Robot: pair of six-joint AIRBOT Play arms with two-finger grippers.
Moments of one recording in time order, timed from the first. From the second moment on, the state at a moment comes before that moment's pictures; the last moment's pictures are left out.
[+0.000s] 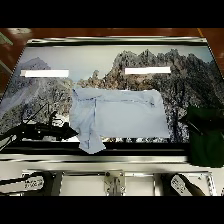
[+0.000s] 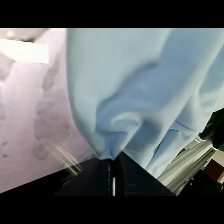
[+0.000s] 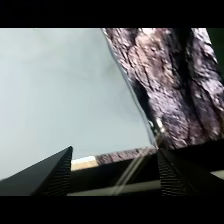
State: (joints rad) left arm 0.20 -1.42 0.52 0.51 -1.08 -1.02; right arm -0.58 -1.06 0.80 -1.10 1.23 1.33
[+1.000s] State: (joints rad) left arm 0.22 -1.30 0.52 0.50 -1.20 -0.98; right arm -0.58 -1.38 0.73 -0.99 1.19 1.25
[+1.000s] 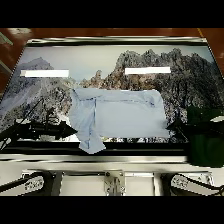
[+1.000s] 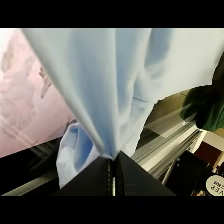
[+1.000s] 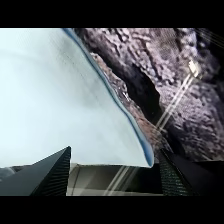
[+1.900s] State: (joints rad) left arm 0.22 -1.29 0.52 0.48 -1.20 -0.98; right arm -0.47 -1.41 0.67 -0.93 1.09 1.24
